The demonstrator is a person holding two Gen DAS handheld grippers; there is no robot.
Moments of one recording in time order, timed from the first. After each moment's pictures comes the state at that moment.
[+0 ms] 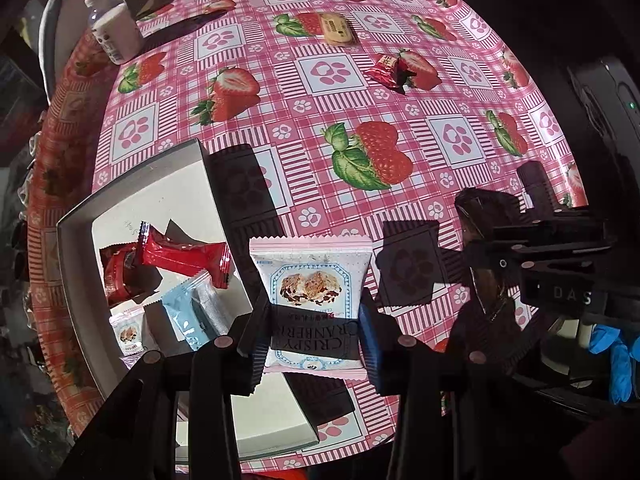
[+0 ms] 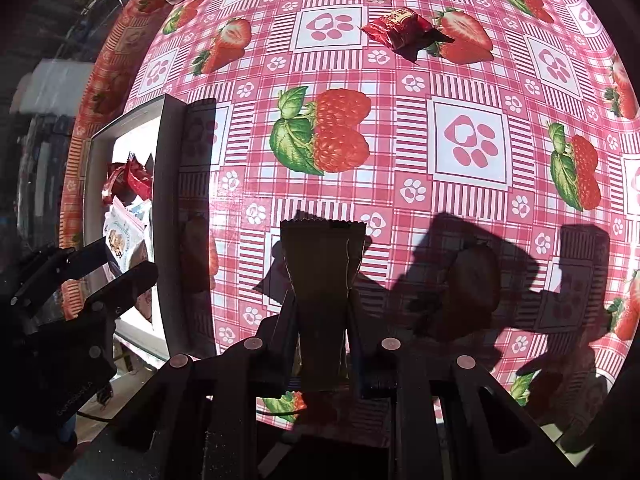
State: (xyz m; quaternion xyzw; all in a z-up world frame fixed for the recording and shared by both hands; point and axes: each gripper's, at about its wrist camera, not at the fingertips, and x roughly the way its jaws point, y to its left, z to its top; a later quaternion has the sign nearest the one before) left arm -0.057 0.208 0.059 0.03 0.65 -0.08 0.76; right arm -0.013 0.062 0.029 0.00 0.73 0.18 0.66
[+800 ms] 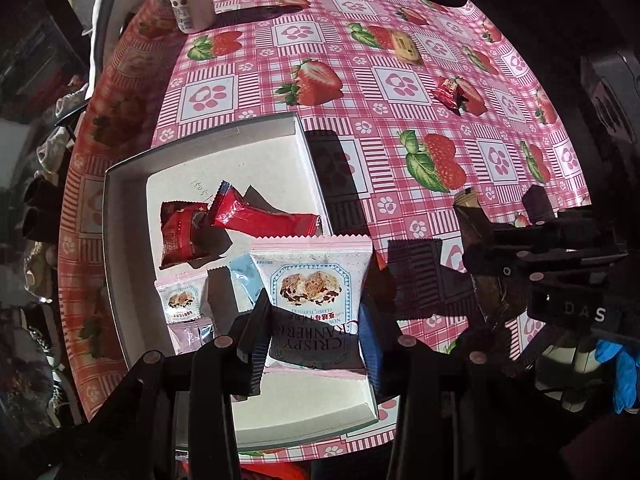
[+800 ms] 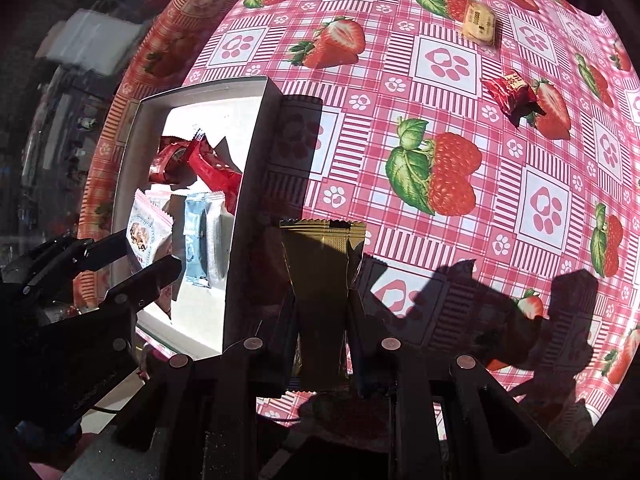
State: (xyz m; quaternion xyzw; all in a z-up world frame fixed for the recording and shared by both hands) left arm -0.082 0.286 0.064 -0.03 0.64 -0.04 0.77; right arm -0.022 0.153 0.049 -0.06 0.71 0.24 0.66
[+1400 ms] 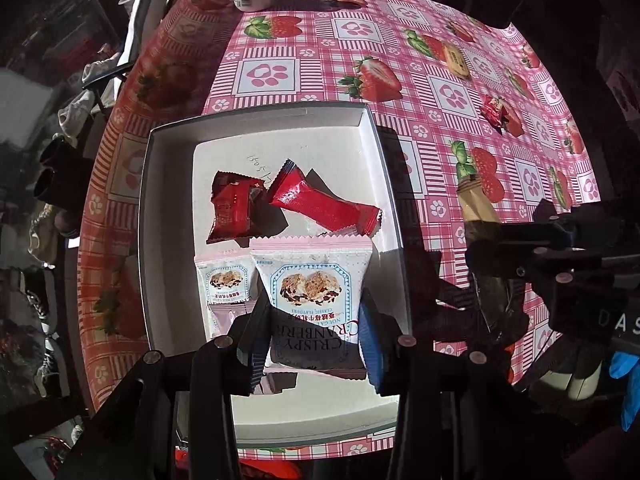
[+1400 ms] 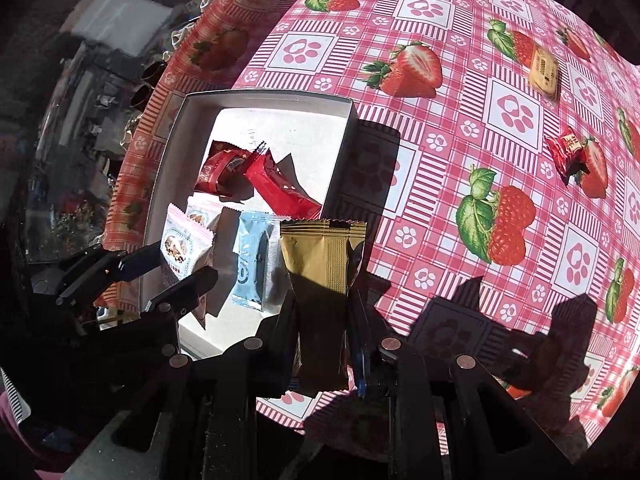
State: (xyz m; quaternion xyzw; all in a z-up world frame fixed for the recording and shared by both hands) left arm -0.094 0.333 0.051 -0.07 0.64 0.01 0.77; right arm -0.020 0.218 0.060 -0.08 0.70 0.29 0.65
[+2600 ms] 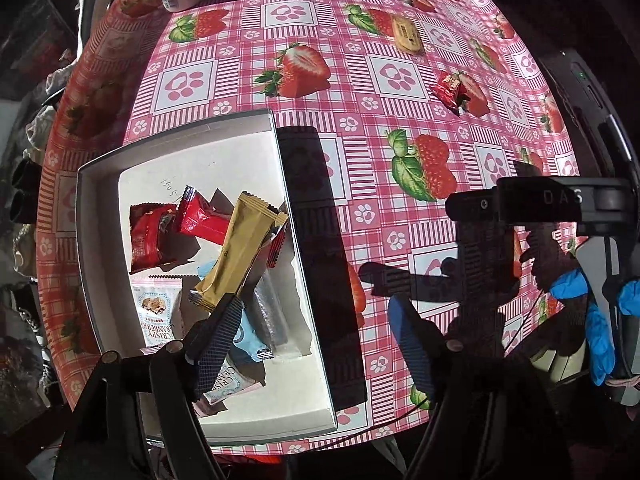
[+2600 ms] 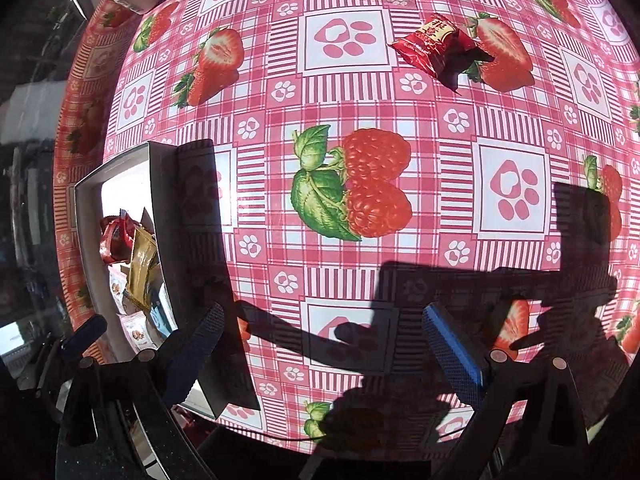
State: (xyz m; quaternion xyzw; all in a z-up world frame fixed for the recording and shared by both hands) left arm -0.044 0.258 0.062 -0.06 0.68 -0.04 0.73; right arm 0.052 0.100 -0.003 0.04 0.76 0.13 0.63
